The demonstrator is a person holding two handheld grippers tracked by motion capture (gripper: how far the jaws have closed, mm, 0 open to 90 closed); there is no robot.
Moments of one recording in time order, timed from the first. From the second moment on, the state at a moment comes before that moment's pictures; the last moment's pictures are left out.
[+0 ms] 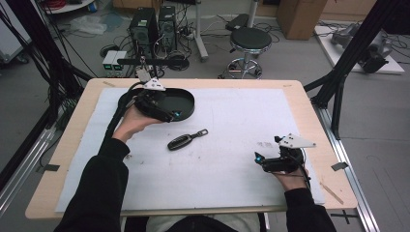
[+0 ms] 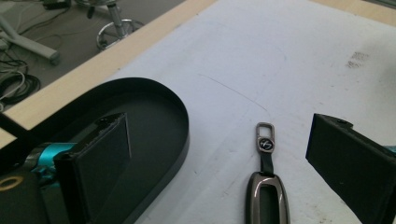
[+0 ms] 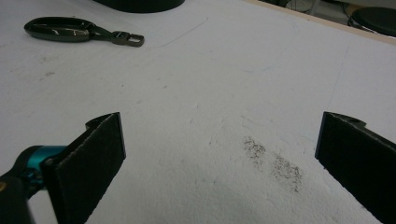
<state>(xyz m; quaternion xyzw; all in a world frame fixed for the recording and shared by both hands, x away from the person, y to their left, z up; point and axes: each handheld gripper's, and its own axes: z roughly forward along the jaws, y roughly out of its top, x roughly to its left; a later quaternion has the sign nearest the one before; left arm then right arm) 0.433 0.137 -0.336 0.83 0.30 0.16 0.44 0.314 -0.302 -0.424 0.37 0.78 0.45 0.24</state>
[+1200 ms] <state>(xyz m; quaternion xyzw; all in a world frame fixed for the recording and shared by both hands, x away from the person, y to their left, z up) 0.446 0.068 -0.413 0.90 0.26 0.04 0.33 0.314 -0.302 -0.425 0.37 0.78 0.44 0.24</state>
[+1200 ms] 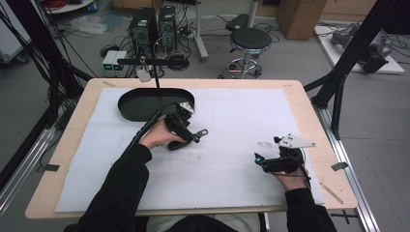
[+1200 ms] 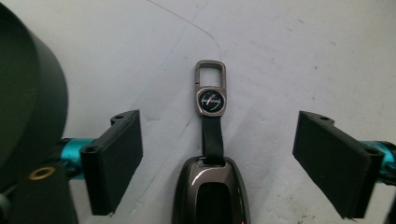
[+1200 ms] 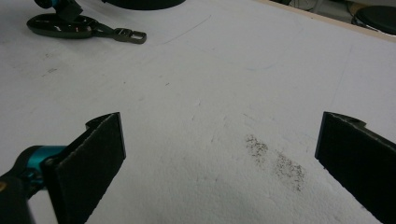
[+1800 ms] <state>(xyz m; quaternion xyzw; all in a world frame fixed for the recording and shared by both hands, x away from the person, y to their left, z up) 0.451 0.058 -0.423 0.91 0.28 0.05 0.29 0.316 -0.301 -0.427 0.36 0.79 0.43 0.23</state>
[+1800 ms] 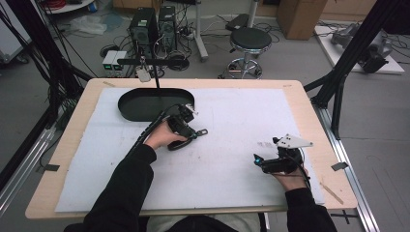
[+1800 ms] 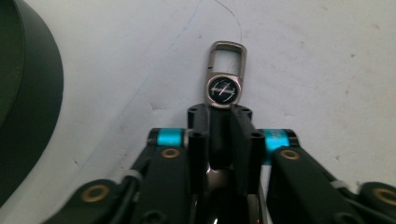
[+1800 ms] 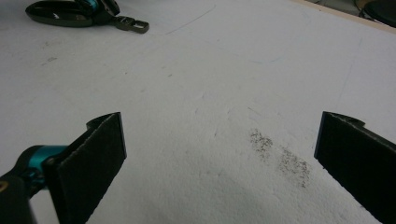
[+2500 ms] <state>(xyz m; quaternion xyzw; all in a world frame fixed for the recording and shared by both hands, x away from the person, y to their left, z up) 0.445 0.077 -0.398 0.91 0.26 0.09 0.31 0.314 -0.300 -0.427 0.36 0.79 0.43 0.24</state>
